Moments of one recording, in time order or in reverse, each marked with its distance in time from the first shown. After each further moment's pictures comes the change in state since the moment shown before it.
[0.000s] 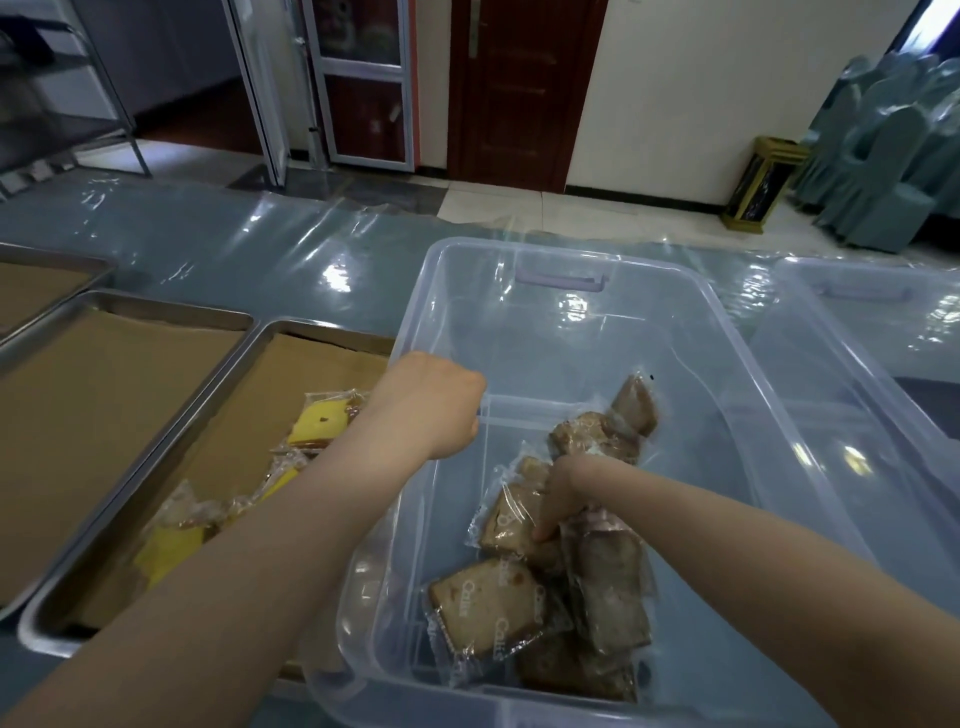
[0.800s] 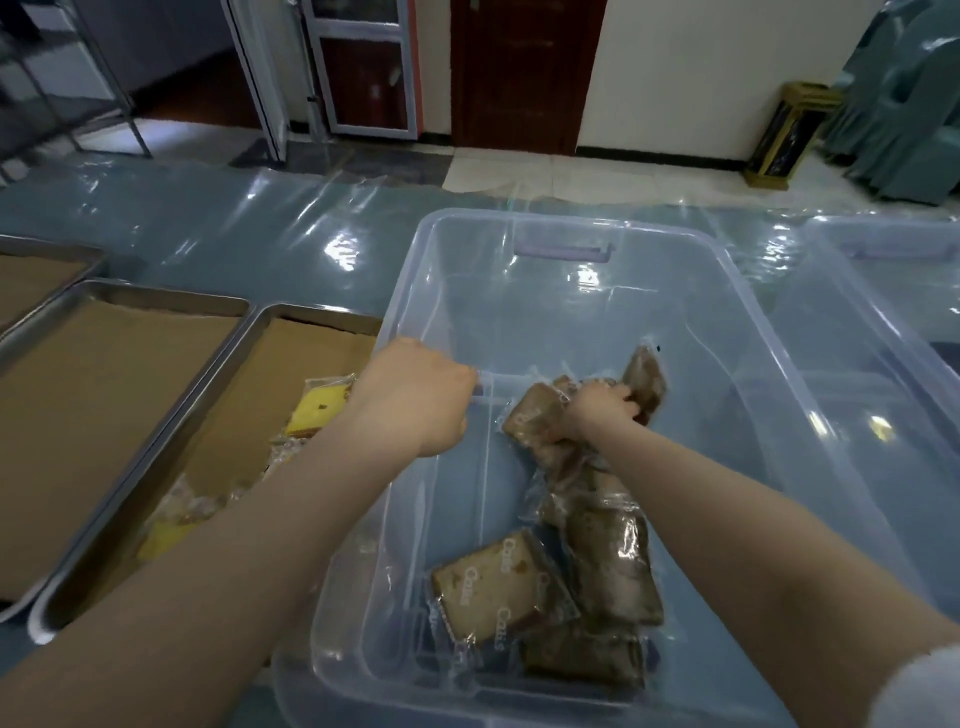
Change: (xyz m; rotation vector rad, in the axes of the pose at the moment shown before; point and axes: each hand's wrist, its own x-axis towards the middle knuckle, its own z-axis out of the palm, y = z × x) left_hand 0.000 0.003 -0.003 0.104 -0.061 0.022; right_hand 0.042 0.023 -0.028 0.484 0.418 0.280
